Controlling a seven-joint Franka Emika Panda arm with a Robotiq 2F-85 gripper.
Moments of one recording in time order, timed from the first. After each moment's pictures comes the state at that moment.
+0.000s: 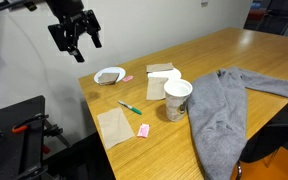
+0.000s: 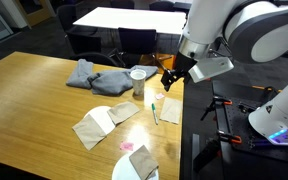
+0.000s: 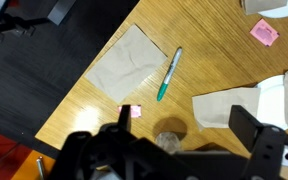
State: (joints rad) arm -0.07 -0.25 0.18 -2.63 -0.04 2.51 0.98
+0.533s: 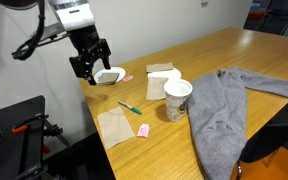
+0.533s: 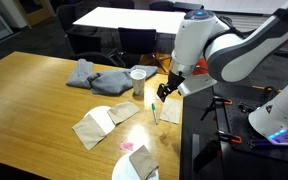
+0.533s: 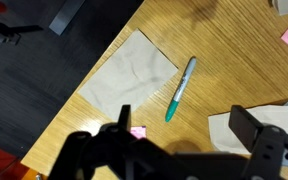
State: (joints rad) arm -0.06 -0.01 0.14 -2.61 -0.08 2.67 0.99
